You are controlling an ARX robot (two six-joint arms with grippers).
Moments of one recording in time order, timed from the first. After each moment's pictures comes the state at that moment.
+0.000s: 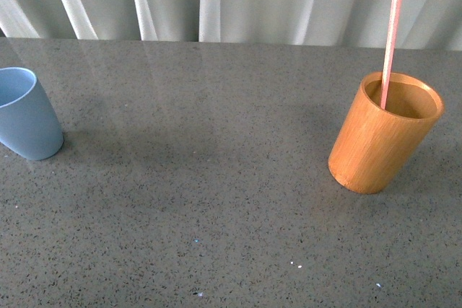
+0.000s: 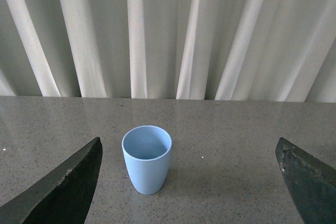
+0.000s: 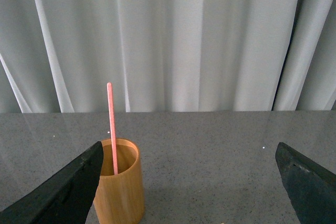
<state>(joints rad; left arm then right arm) 0.00 0.00 0.02 0.00 0.00 0.00 0.00 0.00 0.02 0.00 0.00 0.00</state>
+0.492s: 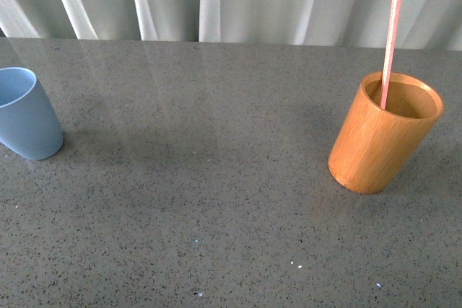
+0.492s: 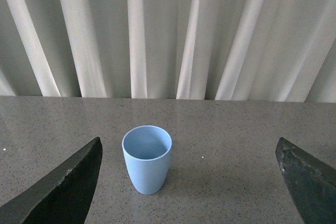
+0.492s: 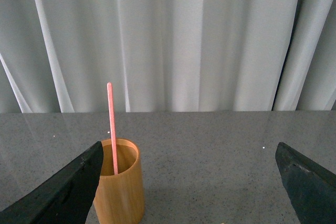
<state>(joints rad) 0.00 0.00 0.02 0.00 0.00 0.00 0.00 0.00 0.02 0.00 0.00 0.00</state>
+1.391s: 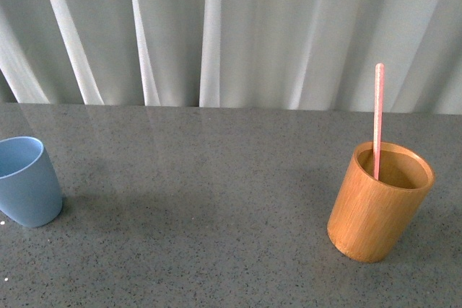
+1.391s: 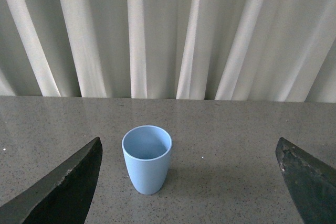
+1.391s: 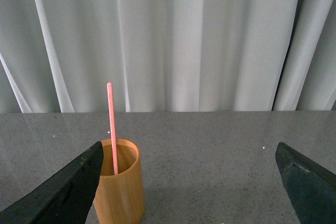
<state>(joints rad) 0.00 0.00 0.02 0.00 0.00 0.00 0.00 0.00 0.02 0.00 0.00 0.00</state>
